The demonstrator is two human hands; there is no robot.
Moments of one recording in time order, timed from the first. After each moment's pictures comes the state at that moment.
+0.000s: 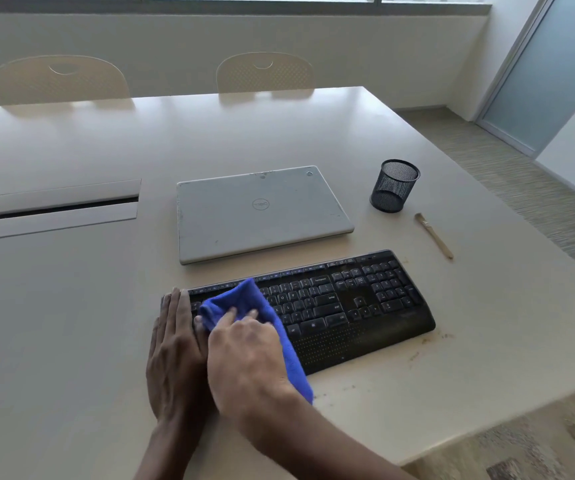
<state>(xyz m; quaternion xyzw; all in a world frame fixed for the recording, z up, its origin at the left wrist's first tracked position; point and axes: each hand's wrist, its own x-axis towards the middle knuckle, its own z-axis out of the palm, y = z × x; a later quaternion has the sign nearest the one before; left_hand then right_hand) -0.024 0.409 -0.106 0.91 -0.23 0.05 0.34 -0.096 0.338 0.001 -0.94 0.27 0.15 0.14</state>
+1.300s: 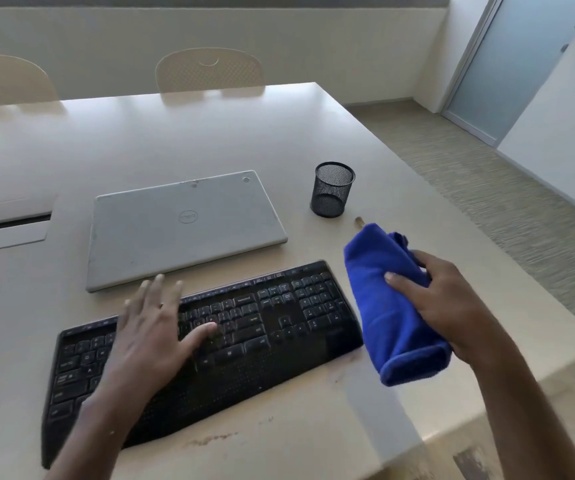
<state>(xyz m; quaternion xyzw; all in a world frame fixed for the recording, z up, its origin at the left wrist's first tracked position) -0.019 0.311 -0.058 0.92 -0.36 -0.12 0.09 -0.306 0.056 0.034 -0.73 0.48 -0.19 0.45</state>
